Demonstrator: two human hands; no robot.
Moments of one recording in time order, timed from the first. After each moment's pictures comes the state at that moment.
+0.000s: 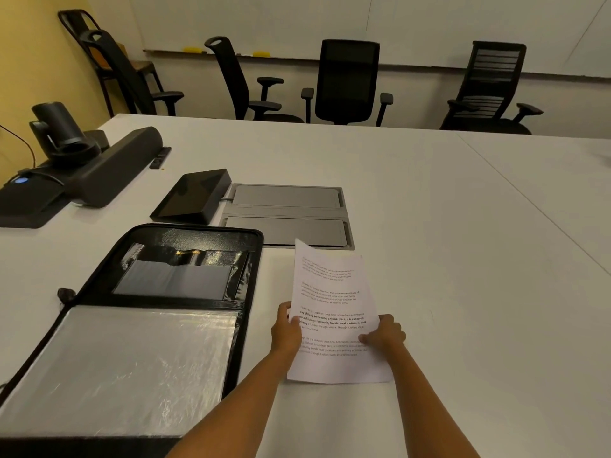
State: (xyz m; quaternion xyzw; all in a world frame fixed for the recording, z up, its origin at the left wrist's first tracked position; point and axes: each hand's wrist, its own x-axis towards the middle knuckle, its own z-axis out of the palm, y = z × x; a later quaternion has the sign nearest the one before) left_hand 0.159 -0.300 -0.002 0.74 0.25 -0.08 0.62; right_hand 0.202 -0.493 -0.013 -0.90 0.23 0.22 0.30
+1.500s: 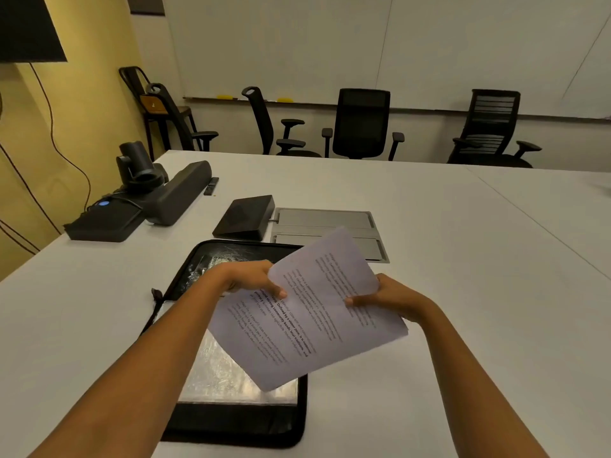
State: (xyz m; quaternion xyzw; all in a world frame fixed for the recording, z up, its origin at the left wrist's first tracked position) left_hand 0.123 -0.077 0.177 0.84 -0.07 -0.34 0.41; right_hand 0.129 -0.379 0.157 -0.81 -0.15 0.26 0.50
